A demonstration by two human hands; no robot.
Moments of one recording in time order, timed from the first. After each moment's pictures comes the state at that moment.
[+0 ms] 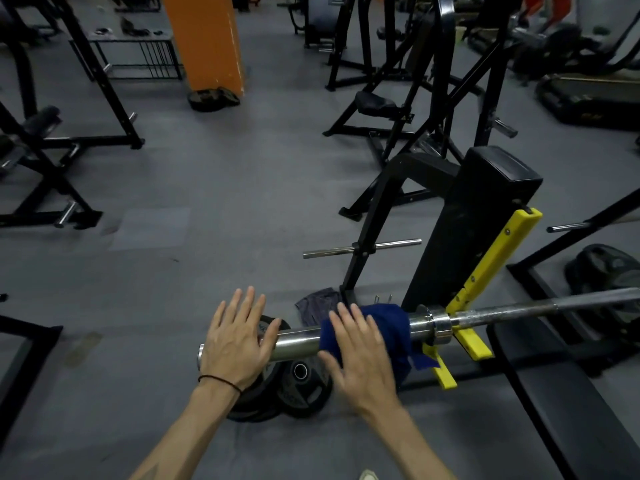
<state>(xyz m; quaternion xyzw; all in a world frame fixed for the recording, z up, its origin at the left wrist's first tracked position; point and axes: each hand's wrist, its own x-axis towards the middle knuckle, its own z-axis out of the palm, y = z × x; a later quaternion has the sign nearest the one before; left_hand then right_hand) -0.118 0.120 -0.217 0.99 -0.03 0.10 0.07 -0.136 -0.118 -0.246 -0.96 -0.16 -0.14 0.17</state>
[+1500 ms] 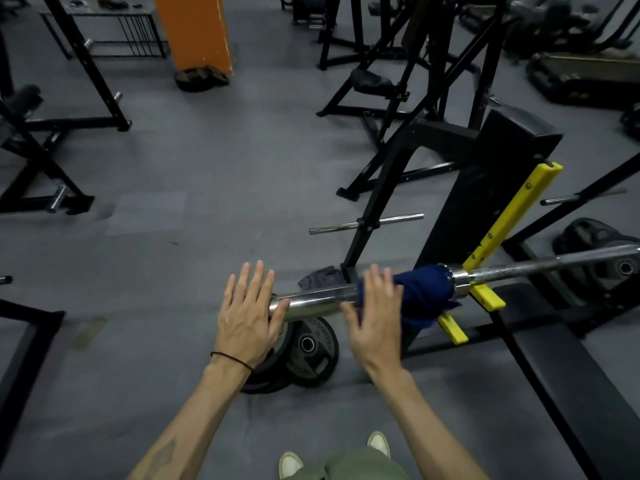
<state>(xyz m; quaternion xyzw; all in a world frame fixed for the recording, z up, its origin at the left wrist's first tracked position) -0.147 0.164 -0.235 0.98 -0.08 0.17 0.07 -0.157 -0.071 -0.245 -0.95 -0.02 -0.17 0.27</state>
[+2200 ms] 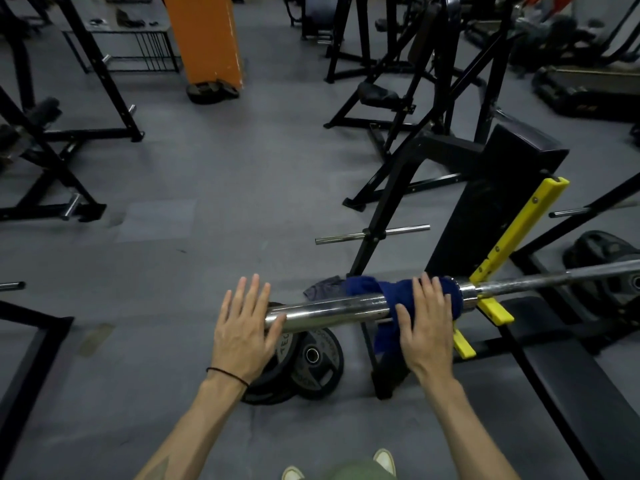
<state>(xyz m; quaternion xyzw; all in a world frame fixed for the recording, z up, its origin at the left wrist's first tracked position) -0.155 0.177 -0.238 0.98 -0.06 0.15 0.07 -0.147 -0.145 -0.249 -0.96 0.03 -0.20 0.22</state>
